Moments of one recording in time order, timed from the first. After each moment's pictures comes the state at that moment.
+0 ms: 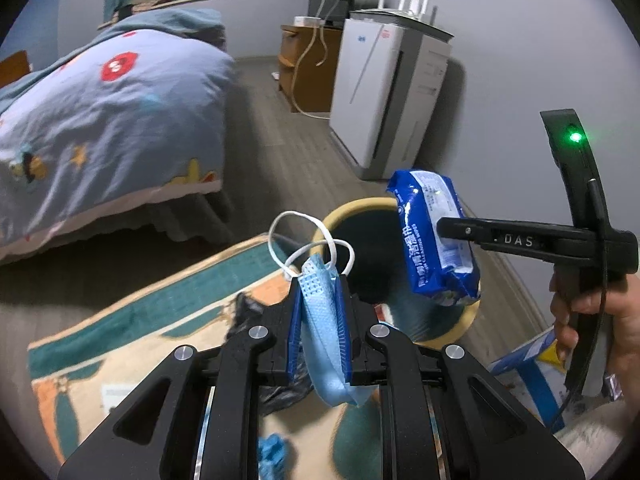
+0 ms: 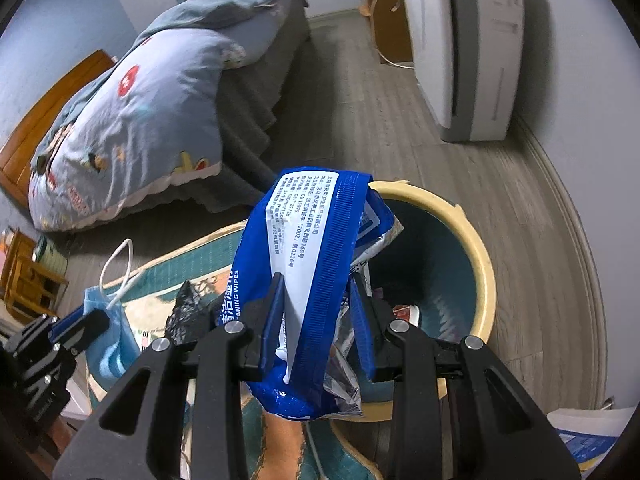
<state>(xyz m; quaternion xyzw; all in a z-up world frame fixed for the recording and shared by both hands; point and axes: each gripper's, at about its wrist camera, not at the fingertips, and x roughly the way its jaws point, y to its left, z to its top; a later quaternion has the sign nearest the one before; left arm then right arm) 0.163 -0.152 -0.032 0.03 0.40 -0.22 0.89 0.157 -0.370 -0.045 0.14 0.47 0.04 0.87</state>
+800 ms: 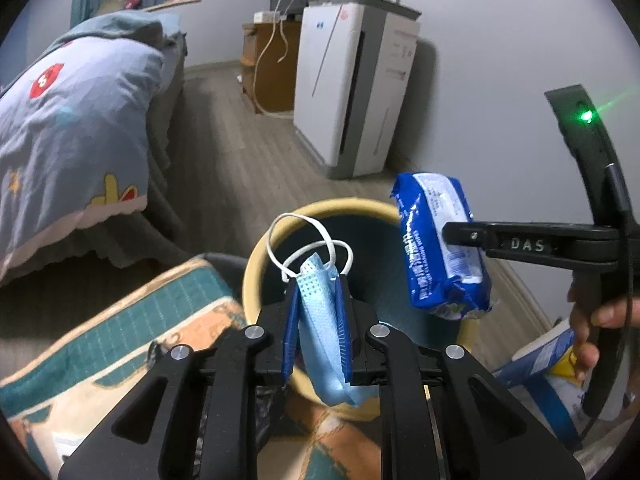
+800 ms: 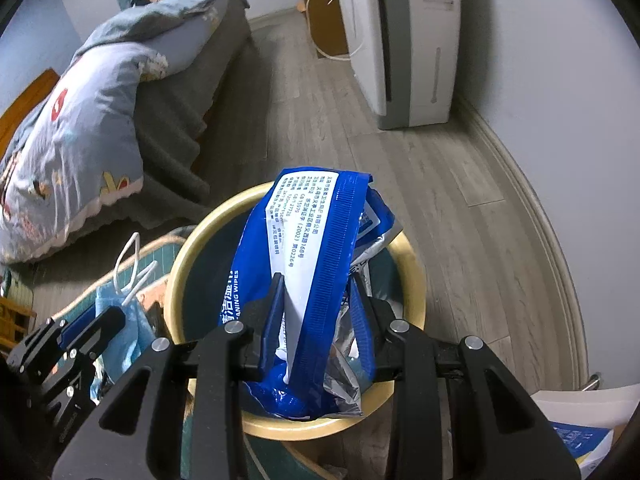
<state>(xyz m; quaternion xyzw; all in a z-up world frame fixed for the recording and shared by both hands) 0.198 -0.223 -0.078 0.05 0.38 -0.26 0.88 0.162 -0.422 -0.068 0.14 0.47 -0.06 0.87</state>
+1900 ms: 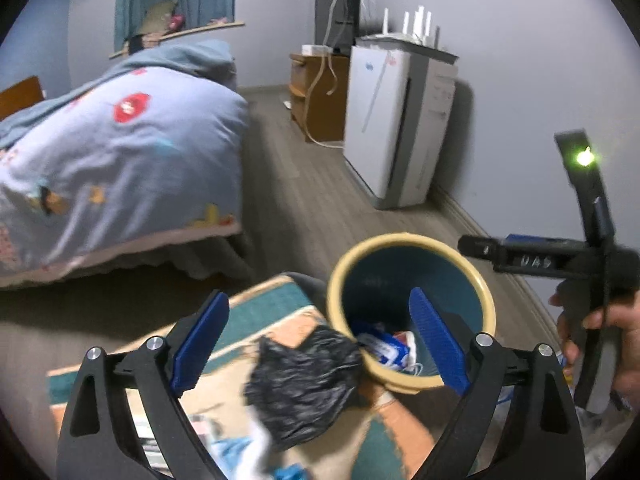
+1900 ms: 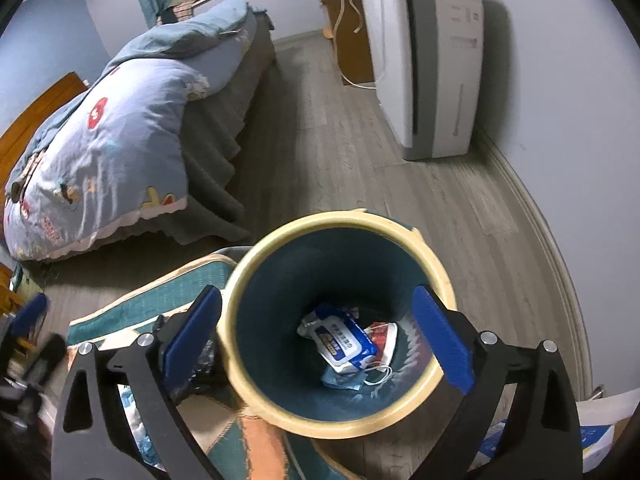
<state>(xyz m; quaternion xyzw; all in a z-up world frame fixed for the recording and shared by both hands) 0.166 -0.139 0.004 0.05 0.35 -0.18 0.92 0.154 -0.376 -0.026 0.13 0.43 -0.03 0.89</state>
